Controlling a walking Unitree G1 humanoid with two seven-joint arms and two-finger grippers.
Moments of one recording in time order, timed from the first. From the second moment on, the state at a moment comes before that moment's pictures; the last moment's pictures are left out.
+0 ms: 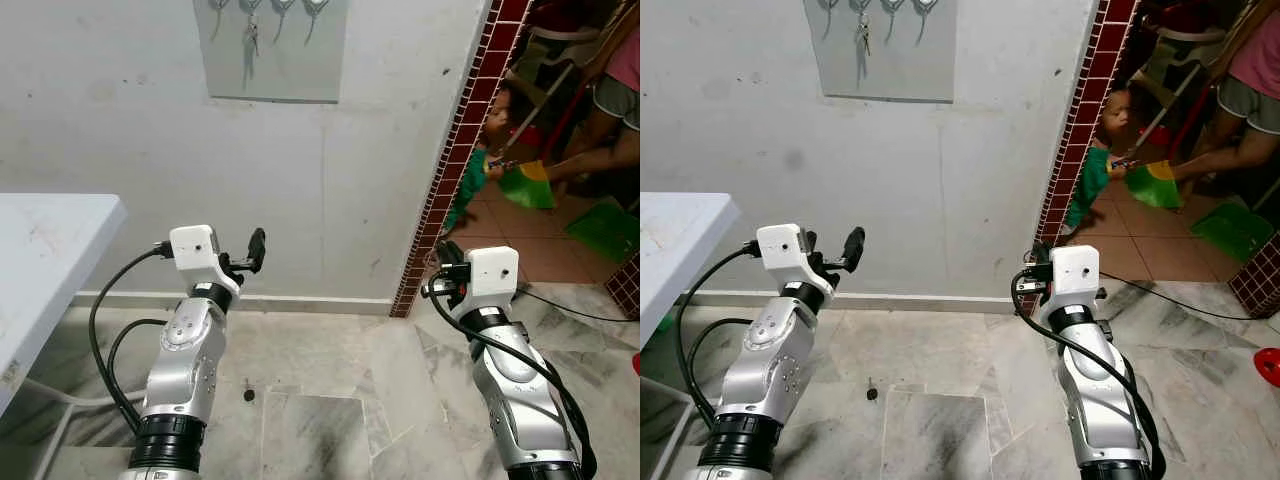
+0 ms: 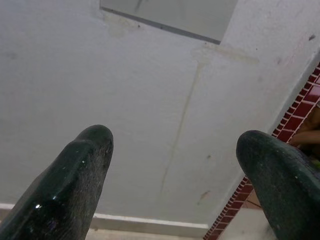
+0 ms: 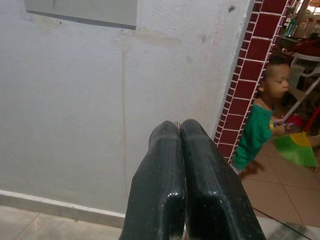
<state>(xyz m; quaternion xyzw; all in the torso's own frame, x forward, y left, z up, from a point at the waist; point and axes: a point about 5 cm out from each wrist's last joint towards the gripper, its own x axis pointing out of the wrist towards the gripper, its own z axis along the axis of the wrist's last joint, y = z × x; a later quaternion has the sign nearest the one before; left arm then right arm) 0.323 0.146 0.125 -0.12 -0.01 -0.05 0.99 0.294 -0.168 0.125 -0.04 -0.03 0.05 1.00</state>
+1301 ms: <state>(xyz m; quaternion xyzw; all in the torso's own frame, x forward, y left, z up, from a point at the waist) 0.322 0.146 0.128 -0.08 -0.01 -0.06 1.00 0.295 -0.158 0.125 -0.03 -0.04 0.07 1.00</state>
